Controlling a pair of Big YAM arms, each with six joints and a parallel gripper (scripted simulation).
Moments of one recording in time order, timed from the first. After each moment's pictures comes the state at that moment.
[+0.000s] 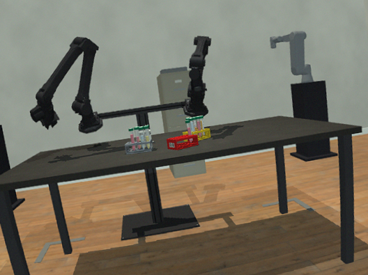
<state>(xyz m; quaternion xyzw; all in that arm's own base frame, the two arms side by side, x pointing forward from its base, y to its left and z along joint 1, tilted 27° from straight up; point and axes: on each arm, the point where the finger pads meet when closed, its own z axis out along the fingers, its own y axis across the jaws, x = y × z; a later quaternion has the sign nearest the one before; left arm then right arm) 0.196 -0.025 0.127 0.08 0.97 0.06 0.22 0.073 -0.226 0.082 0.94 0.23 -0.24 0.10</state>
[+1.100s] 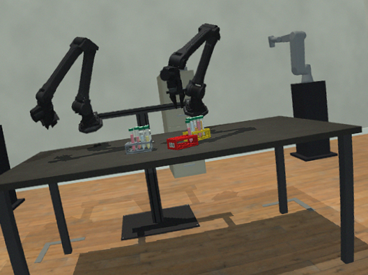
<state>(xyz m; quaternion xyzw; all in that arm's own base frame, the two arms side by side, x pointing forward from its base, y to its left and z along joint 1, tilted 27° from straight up) 0.270 -0.154 0.165 0.17 0.96 0.08 0.21 0.073 -0.226 0.082 0.94 0.23 -0.24 0.10</state>
